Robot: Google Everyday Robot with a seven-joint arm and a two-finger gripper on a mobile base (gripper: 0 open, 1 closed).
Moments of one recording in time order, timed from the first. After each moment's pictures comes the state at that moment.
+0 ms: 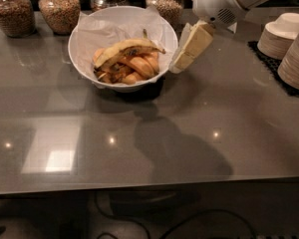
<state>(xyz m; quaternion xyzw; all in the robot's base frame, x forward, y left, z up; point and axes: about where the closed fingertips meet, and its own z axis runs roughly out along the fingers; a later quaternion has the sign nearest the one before) 0.579 -0.052 1.010 -0.66 0.62 0.07 0.40</state>
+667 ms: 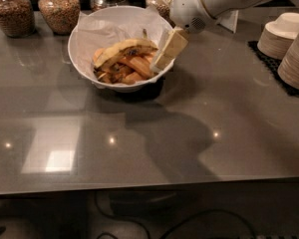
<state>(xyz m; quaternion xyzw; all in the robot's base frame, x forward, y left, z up) 0.620 -0.015 0.985 -0.68 0.59 0.10 0.43</state>
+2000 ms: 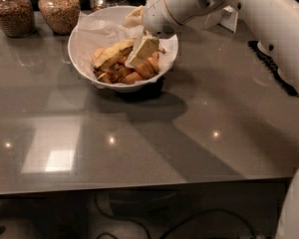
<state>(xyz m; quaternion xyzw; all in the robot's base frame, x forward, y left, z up) 0.659 0.046 0.941 -0.72 0.55 0.13 0.40</state>
